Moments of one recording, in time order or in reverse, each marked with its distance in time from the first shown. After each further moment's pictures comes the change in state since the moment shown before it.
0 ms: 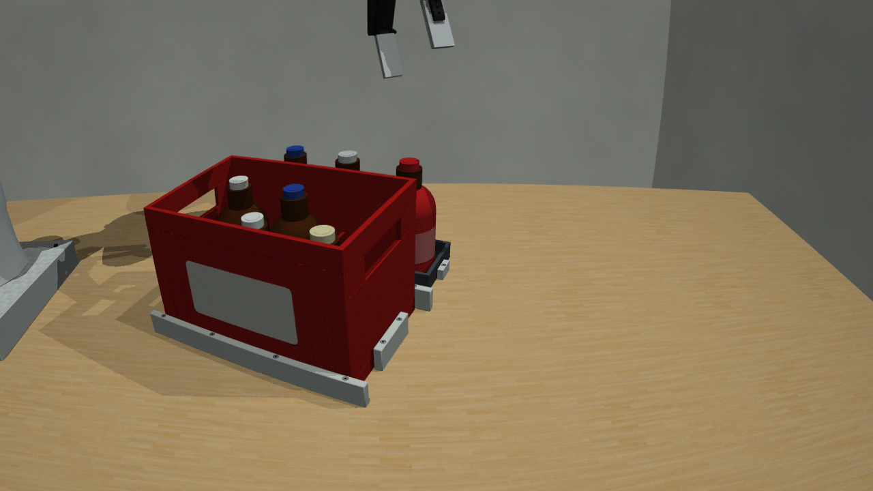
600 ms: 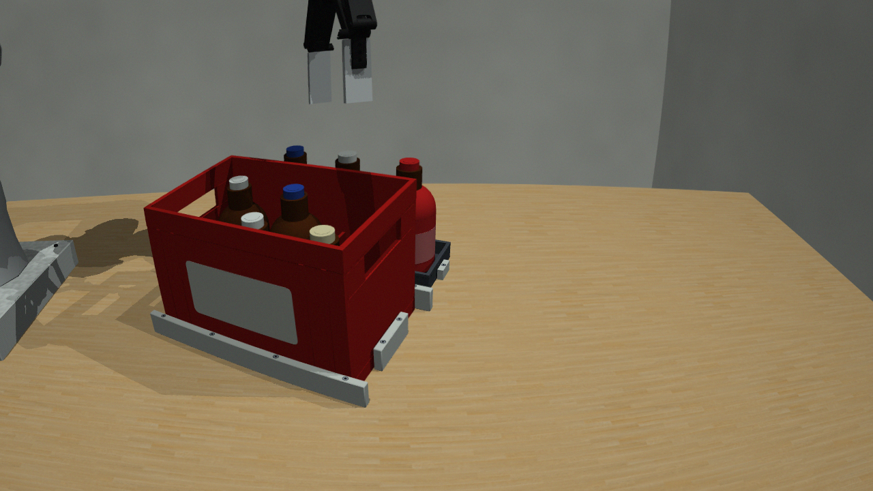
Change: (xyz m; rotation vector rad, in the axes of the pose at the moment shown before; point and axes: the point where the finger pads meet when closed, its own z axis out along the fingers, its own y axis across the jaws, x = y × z) arm -0.128 0.049 0.043 0.212 -0.088 0.046
